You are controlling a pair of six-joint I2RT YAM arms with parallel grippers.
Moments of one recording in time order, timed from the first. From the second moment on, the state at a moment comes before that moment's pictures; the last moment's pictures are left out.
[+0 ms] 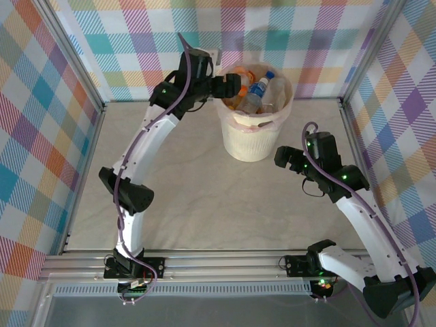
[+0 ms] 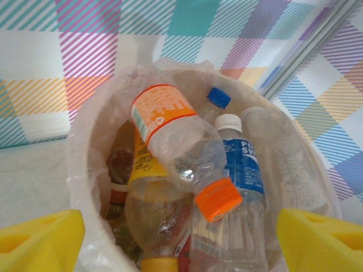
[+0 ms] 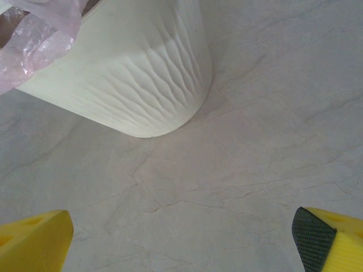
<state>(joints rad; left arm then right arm) -0.56 2.01 2.42 -0.85 -0.01 -0.35 0.36 0.97 1.08 -0.84 0.10 0.52</state>
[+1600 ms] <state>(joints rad) -0.62 2.12 2.45 -0.86 -0.27 -0.24 0.36 0.95 1.08 -0.84 0.09 0.52</state>
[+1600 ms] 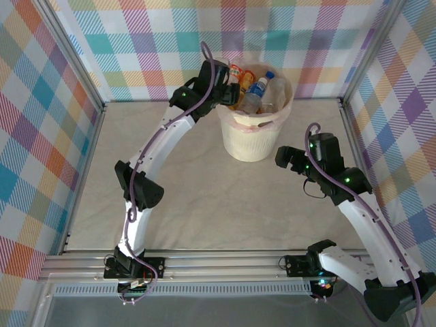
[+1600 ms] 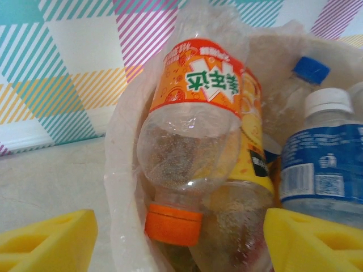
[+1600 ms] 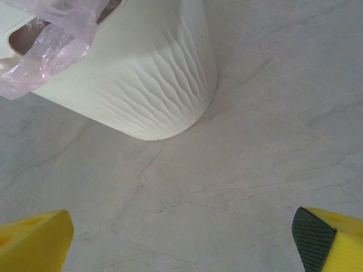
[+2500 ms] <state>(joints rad) -0.62 0.99 1.12 -0.55 -0.60 -0.43 0.36 0.76 0.79 -0.83 0.26 0.54</state>
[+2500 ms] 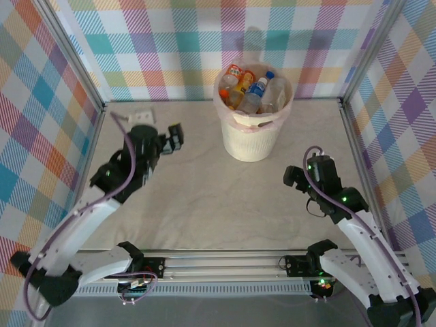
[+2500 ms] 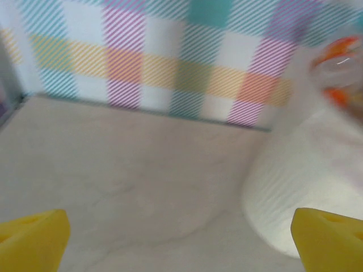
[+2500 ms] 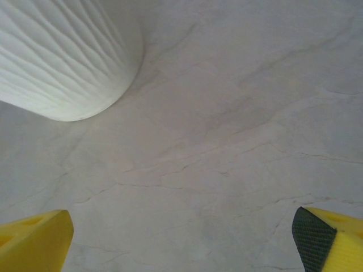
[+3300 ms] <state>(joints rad) -0.46 0.58 0.25 -0.09 -0.88 -0.25 0.35 0.75 0.35 -0.09 0.51 0.20</state>
